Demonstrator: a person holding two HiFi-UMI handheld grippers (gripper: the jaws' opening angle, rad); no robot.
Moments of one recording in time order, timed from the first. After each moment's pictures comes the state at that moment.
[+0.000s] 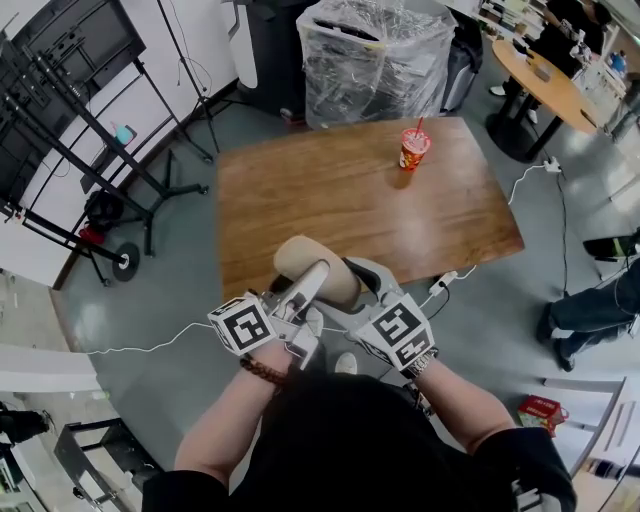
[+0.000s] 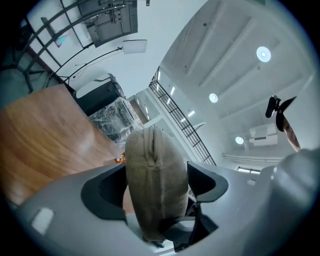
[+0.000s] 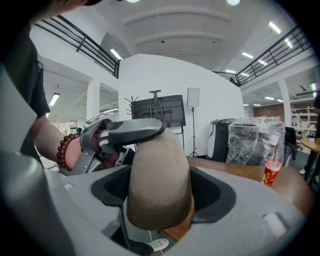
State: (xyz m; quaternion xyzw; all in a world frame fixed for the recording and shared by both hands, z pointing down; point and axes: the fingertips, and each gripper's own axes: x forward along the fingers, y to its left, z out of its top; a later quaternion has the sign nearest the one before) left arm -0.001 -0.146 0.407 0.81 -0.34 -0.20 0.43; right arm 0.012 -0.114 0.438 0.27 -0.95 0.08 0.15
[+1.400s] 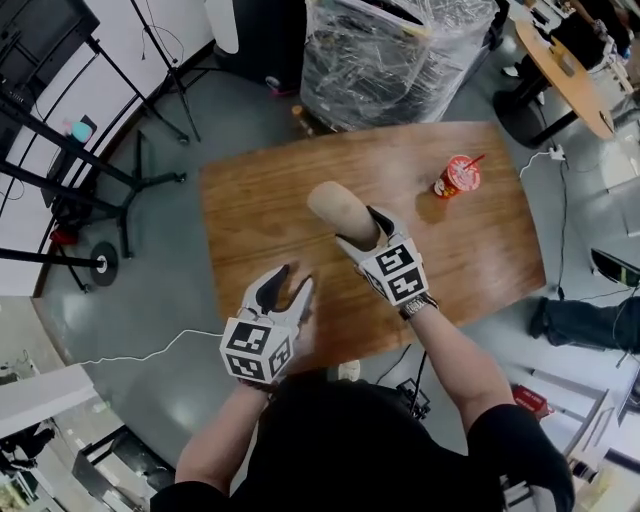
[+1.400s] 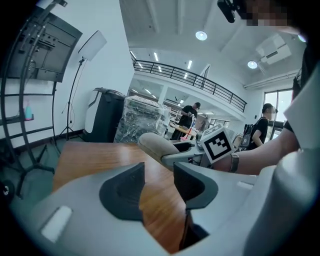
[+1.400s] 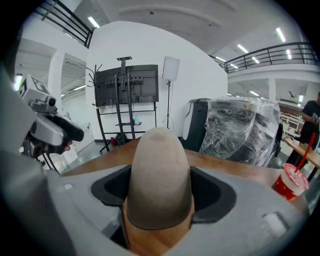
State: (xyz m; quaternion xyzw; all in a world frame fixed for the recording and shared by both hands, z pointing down) left arm -0.095 -0.315 0.520 0.84 -0.46 0.11 0.27; right arm -0.005 -0.419 0.578 0.37 -0.88 0.11 0.28
